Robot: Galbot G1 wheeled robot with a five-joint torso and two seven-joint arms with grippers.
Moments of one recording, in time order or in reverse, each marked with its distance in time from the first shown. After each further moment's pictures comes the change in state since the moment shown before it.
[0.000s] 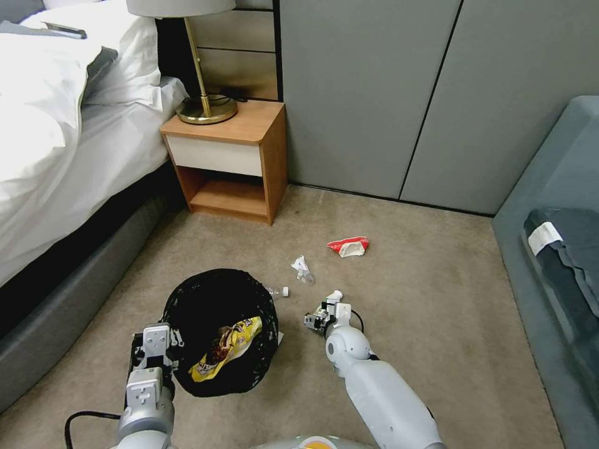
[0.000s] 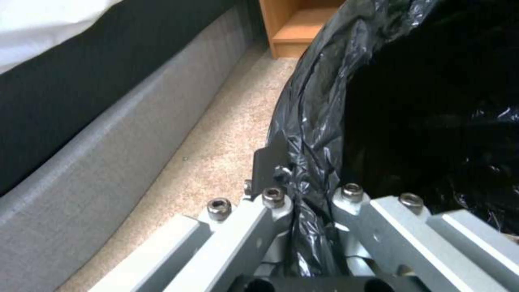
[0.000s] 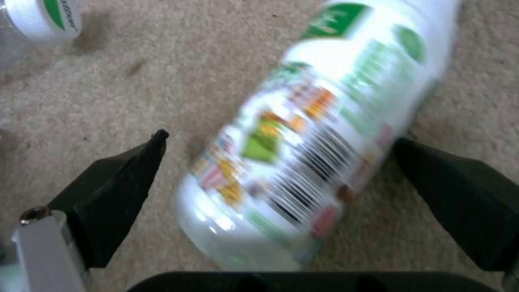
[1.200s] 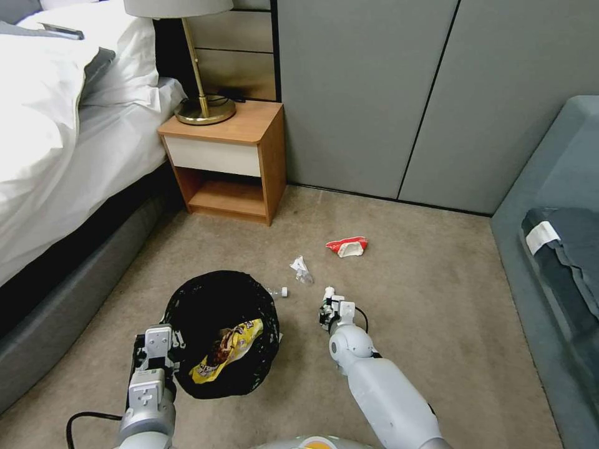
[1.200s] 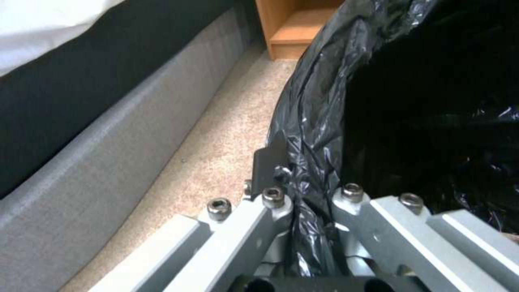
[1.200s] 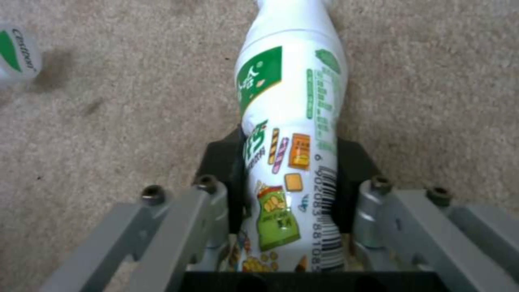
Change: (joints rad) left arm 0.003 0.008 0.002 -0.001 0.001 -0.004 0.000; right arm 0.004 -0.012 0.025 -0.017 -0.038 0.036 -0.002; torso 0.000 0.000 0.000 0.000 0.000
